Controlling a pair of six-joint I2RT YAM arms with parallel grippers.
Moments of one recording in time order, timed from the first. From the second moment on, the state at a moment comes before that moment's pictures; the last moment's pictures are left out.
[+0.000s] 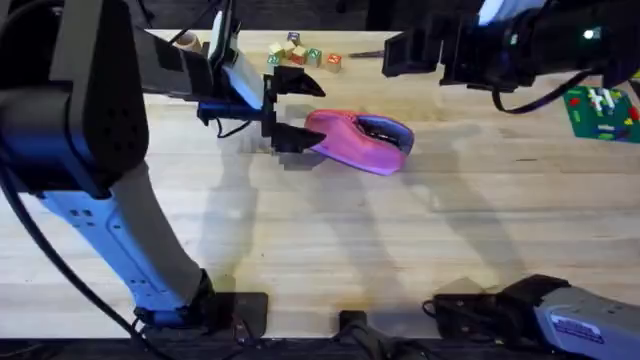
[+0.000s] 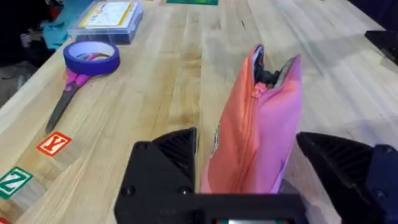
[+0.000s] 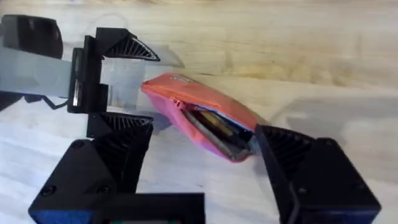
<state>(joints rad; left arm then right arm) 0.00 2.02 1.14 -0.42 1.42 1.31 0.37 1.27 1.28 -0.83 -0.08 0.39</state>
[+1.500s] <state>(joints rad) 0.19 1.67 1.14 -0.70 1.17 1.31 0.32 1.28 0.77 -0.21 -0.40 0.76</state>
